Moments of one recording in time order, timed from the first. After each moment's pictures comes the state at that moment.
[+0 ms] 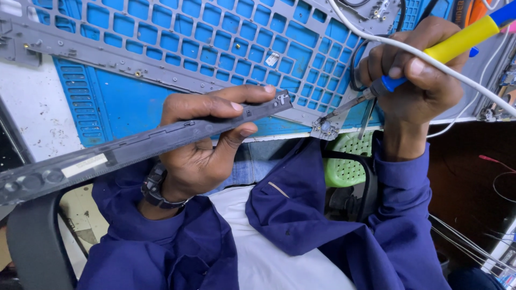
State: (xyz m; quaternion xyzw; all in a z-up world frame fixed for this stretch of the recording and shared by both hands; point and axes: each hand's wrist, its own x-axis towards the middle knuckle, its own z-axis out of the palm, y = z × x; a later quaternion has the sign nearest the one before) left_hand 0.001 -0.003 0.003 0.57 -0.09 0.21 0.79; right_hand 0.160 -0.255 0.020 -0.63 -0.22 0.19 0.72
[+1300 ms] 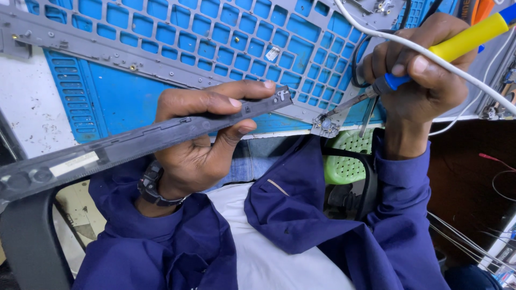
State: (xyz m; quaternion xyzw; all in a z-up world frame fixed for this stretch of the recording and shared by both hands) left_hand 0.001 -0.003 0.000 0.57 -0.09 0.21 0.79; right_hand 0.162 -0.268 0.011 -0.63 -0.22 0.18 0.72
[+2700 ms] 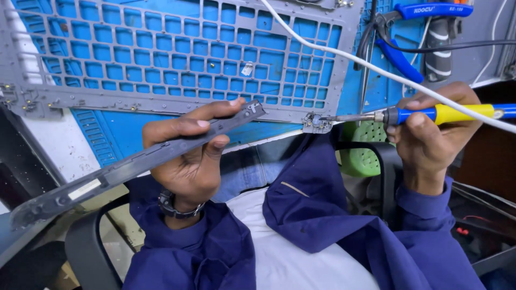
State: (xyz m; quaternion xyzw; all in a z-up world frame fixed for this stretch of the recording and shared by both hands) left_hand 0.003 -0.015 0.006 0.59 -0.04 0.24 0.77; right_hand 0.062 -0.346 0.013 -0.72 -0.08 -0.01 0.69
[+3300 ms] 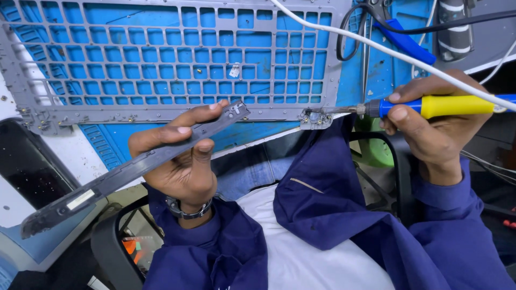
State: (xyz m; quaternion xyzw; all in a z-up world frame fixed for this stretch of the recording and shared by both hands) left_hand 0.008 -0.025 0.011 0.64 0.00 0.26 0.72; right_hand 0.064 -0.332 0.031 -0.80 -0.13 0.01 0.58
